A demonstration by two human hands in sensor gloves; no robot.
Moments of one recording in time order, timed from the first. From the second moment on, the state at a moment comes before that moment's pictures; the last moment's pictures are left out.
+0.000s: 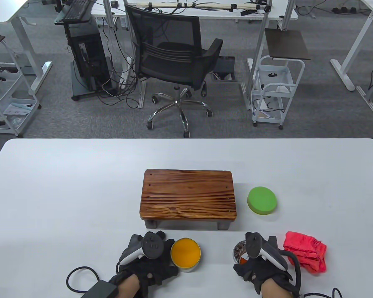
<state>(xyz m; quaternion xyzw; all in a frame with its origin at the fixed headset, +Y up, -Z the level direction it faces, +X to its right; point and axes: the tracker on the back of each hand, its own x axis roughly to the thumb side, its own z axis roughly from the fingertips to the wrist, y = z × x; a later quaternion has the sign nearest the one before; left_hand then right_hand) -0.146 -0.841 -0.313 -0.29 -0.18 0.19 0.92 0.210 -0.796 -0.300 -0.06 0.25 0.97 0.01</state>
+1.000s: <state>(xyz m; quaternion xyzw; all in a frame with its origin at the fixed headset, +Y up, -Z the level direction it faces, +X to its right) -0.149 -0.841 -0.313 -0.30 -0.18 0.20 0.91 0.252 -0.727 -0.447 -0.14 0.19 0.97 0.07</state>
